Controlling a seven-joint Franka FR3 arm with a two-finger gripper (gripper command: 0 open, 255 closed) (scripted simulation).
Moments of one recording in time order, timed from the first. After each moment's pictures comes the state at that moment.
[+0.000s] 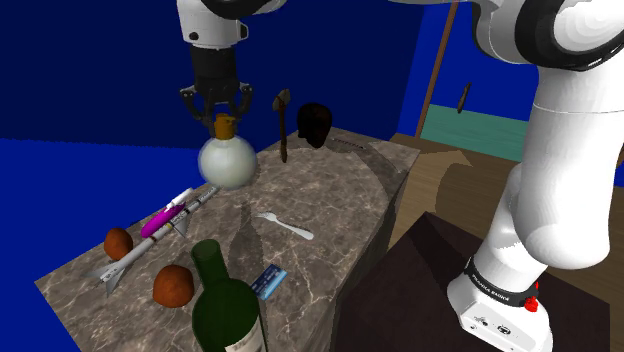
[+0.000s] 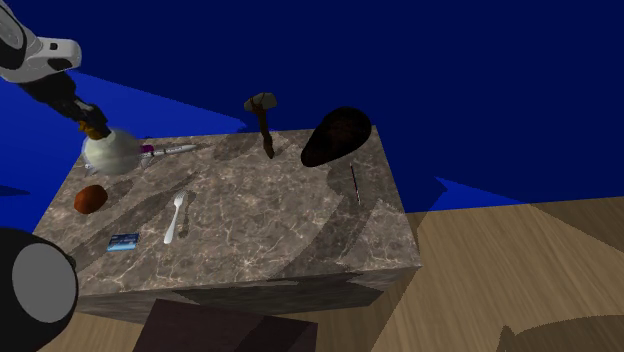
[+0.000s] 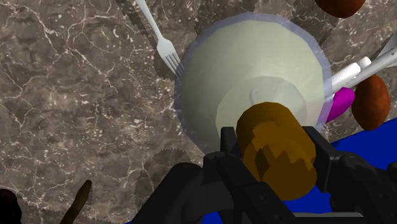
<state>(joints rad) 0.31 0.22 0.30 -1.45 -0.10 1.74 0.84</state>
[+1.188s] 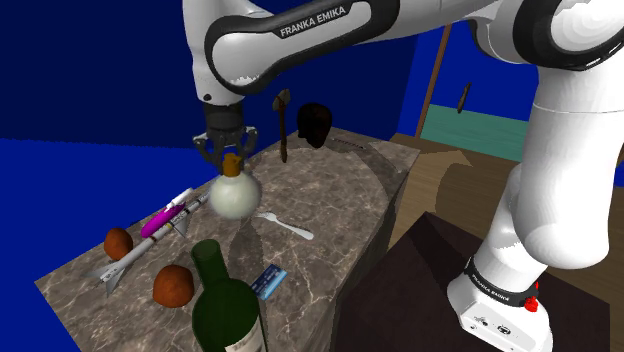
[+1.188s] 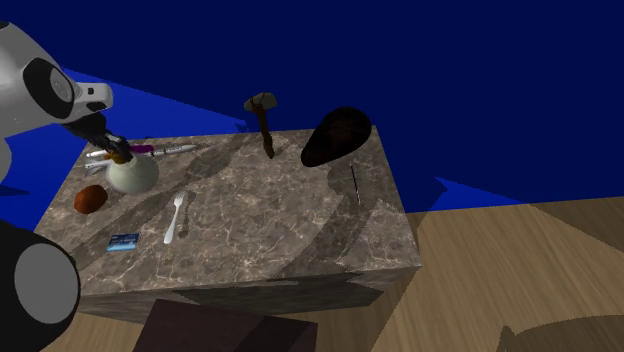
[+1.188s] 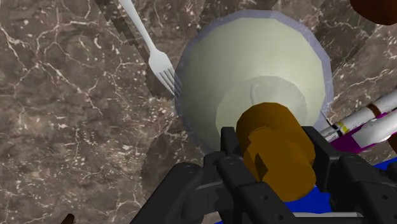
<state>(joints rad) 0.30 0.22 0.29 -1.69 -0.10 1.99 0.85</state>
